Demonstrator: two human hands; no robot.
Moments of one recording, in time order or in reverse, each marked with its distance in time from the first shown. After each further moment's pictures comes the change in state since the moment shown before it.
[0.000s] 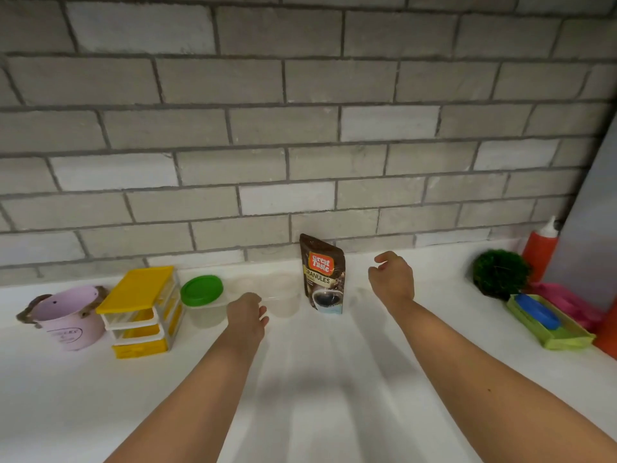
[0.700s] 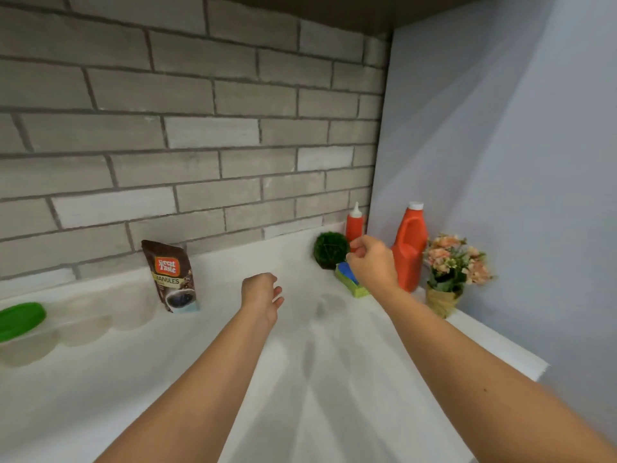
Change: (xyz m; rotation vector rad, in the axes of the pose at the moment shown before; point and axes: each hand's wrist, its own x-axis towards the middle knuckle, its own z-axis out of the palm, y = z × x) left_hand -0.188 -0.126 0.169 0.224 -0.459 -0.041; right_hand -0.051 0.094 -0.248 -0.127 0.263 -0.030
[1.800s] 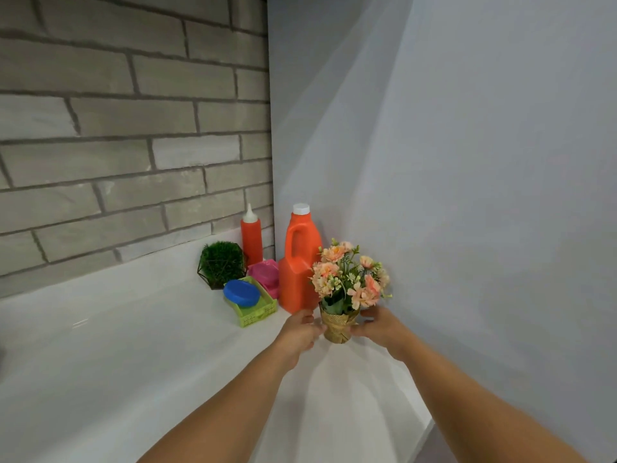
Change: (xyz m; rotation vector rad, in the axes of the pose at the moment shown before) left_hand 0.031 -0.179 0.246 0.601 -0.596 -0.057; right_hand 0.078 0.260 -0.112 0.242 -0.348 0.457
